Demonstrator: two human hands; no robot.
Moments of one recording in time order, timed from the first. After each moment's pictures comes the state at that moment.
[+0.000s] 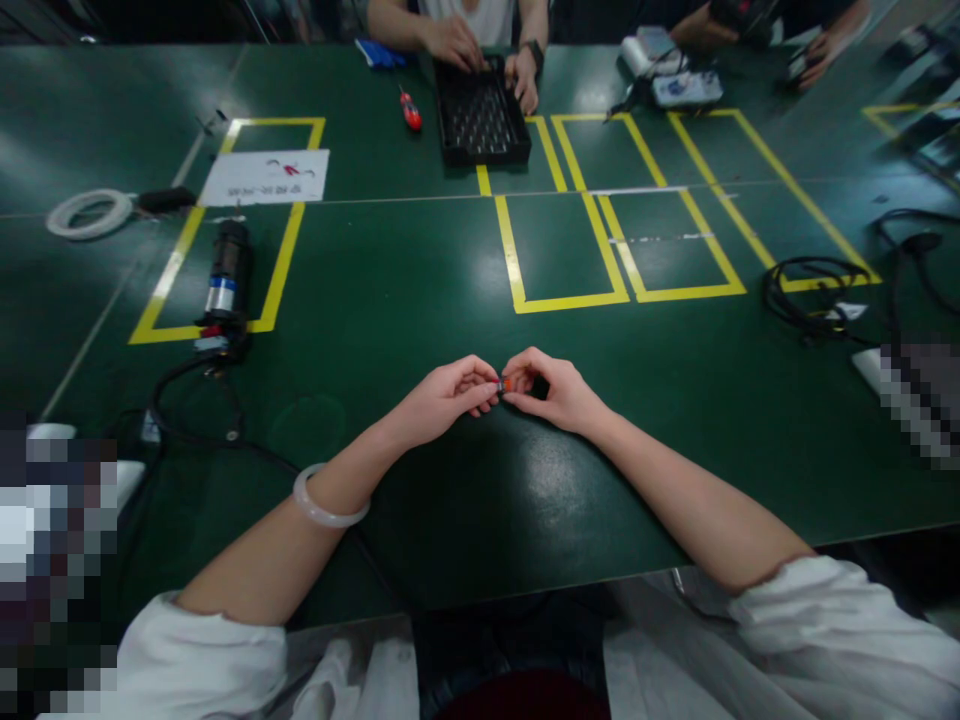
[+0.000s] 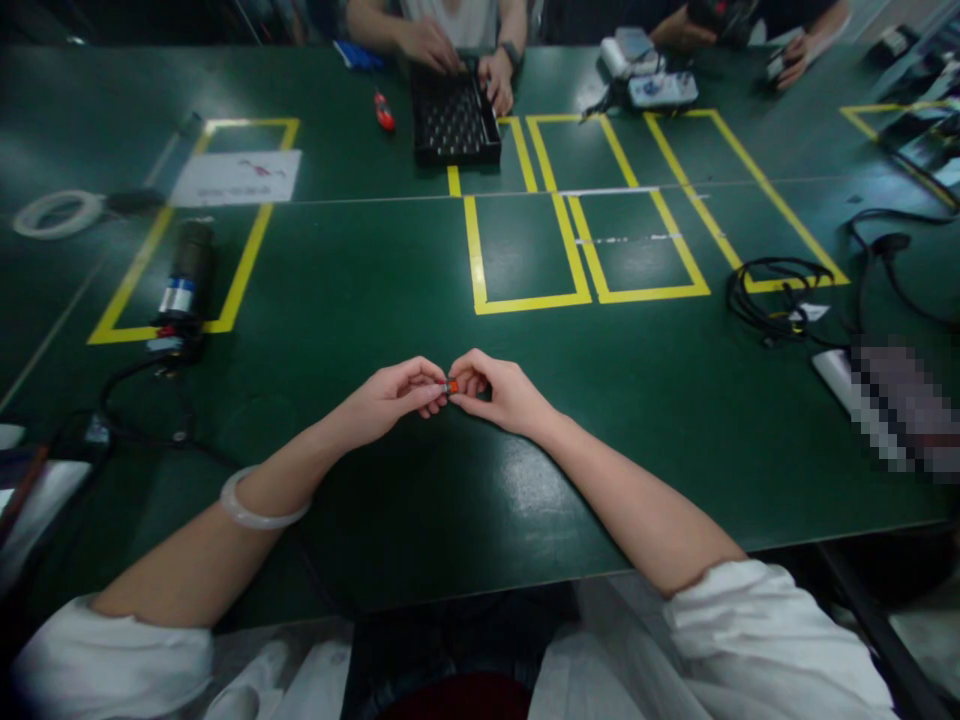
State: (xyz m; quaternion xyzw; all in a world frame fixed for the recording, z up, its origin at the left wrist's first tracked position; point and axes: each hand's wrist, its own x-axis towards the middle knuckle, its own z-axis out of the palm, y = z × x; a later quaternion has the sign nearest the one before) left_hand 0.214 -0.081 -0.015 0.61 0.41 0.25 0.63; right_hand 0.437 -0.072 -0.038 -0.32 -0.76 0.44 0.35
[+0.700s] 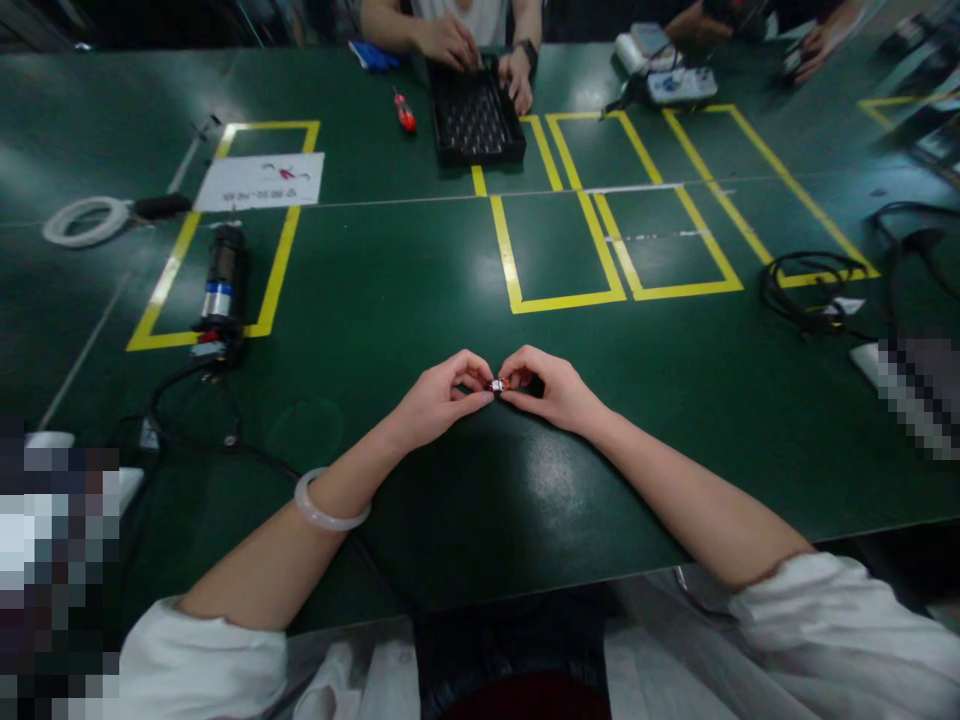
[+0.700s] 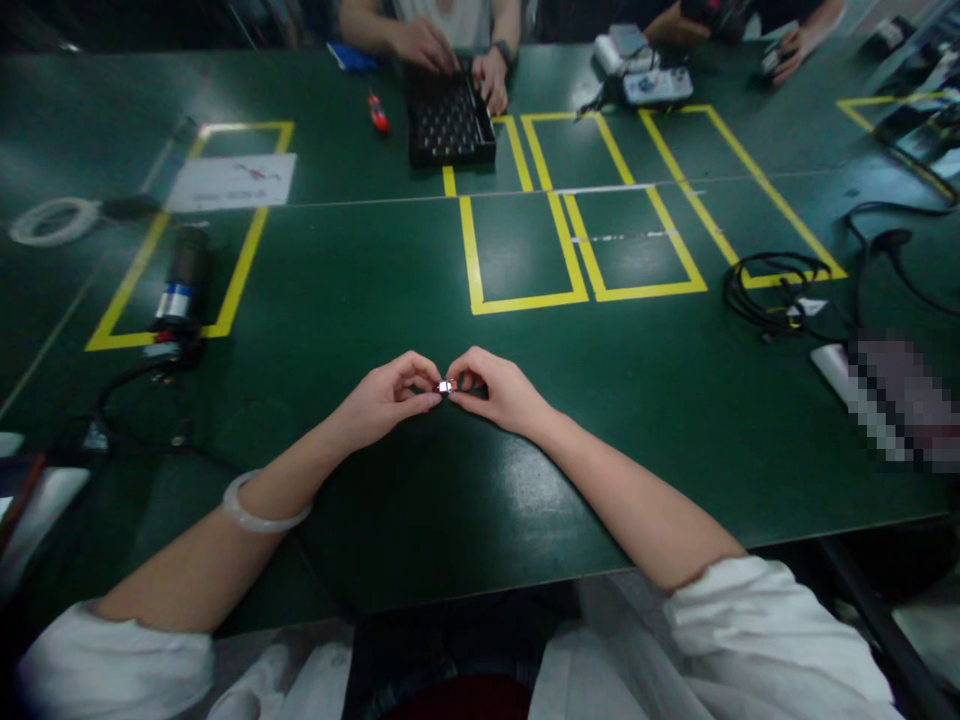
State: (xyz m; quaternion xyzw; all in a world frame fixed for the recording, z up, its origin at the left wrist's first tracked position) left_hand 0.211 -0.080 -0.025 0.64 0.42 0.28 0.57; right_hand 0.437 -0.068 -0.042 -0.32 -0.80 0.37 0.35
